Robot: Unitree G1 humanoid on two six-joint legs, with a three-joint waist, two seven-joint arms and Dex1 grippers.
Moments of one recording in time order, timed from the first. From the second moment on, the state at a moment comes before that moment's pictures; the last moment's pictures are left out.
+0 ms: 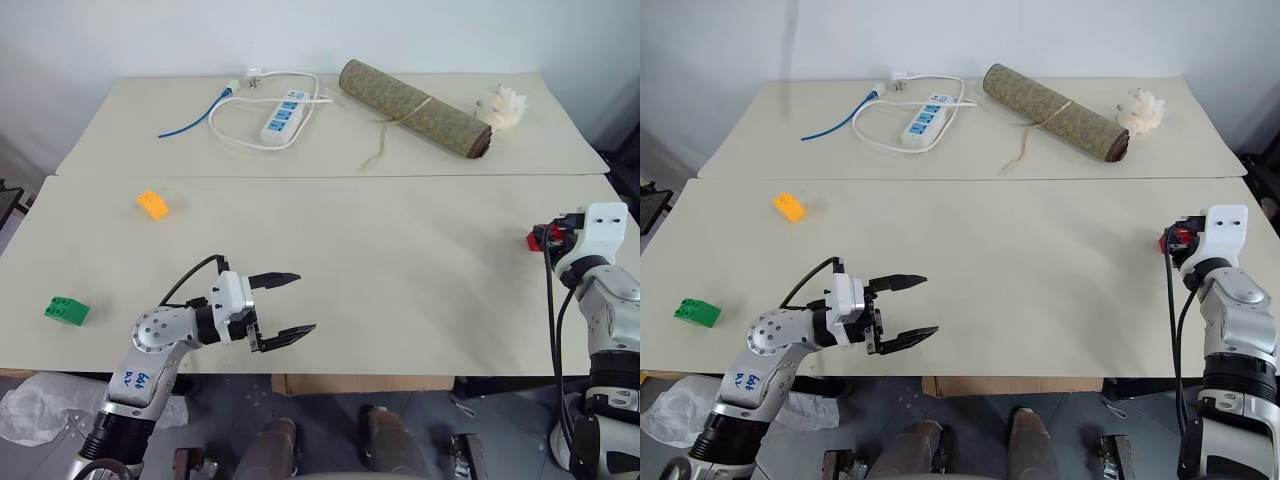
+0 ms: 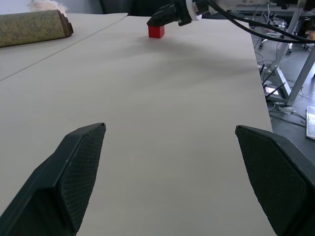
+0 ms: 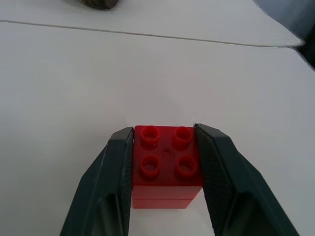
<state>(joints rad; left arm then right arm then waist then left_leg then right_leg) -0.12 0.52 -0.05 -0.19 -0.39 0.05 -0.95 -0.45 -0.66 -0.33 0.38 0.30 0.31 0.49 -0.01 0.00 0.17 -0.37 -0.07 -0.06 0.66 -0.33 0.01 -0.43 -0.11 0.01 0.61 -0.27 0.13</state>
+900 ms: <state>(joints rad) 0.22 0.58 0.15 -0.38 -0.41 0.09 -0.86 -0.77 -0.52 0.25 0.57 0.20 -0.10 1.44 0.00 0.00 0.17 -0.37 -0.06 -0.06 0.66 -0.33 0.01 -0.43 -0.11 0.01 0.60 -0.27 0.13</state>
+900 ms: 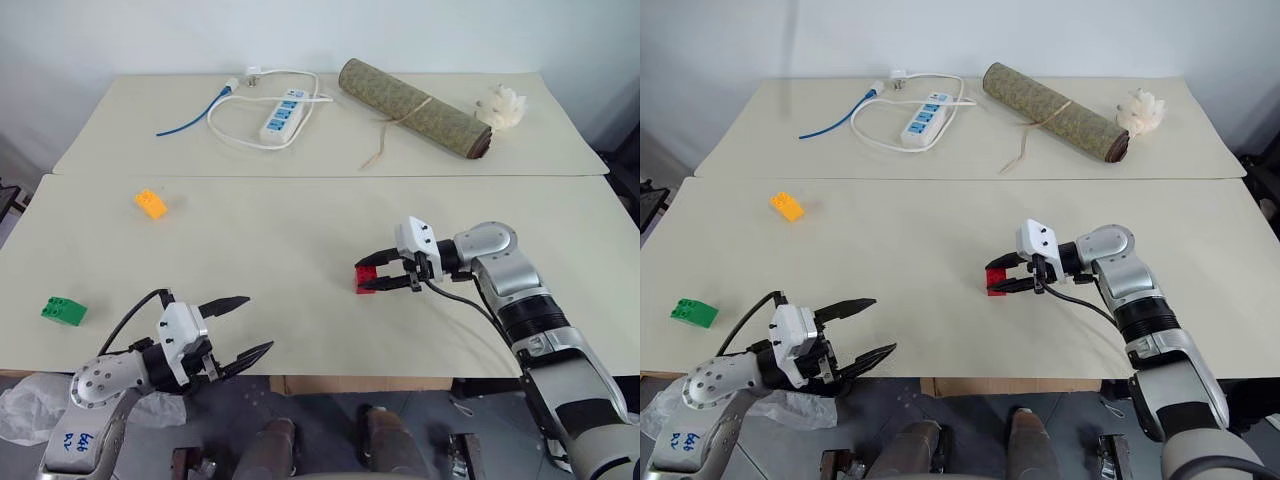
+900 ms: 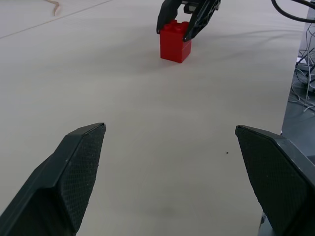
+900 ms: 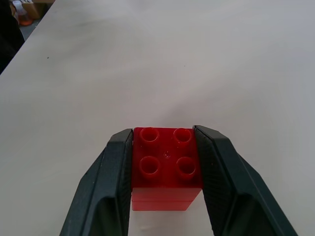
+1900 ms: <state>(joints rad) 0.57 0.00 0.73 -0.23 -0.52 -0.18 -0.28 -0.48 -0.49 0.08 0.36 0.55 -0.38 1.55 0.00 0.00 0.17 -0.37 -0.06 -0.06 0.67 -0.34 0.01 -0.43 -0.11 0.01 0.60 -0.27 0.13</state>
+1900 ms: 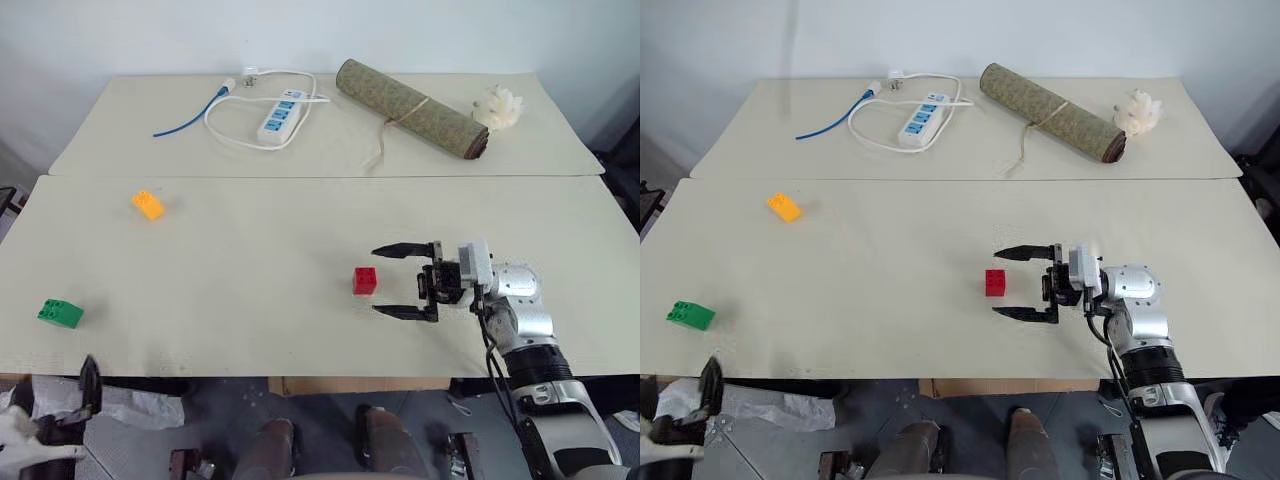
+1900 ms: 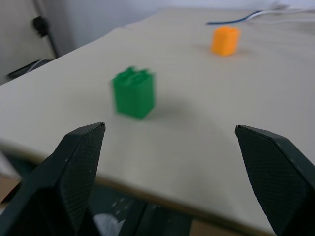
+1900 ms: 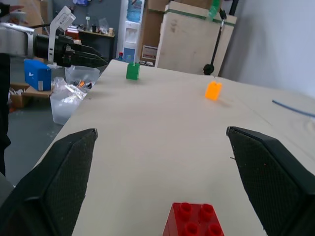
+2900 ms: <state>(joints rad) 0.29 0.54 0.74 0.17 -0.57 0.01 -0.44 -0.47 -0.48 0.14 0.29 0.57 -0.37 1.54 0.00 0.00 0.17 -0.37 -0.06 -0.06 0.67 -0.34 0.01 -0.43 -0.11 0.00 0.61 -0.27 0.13</state>
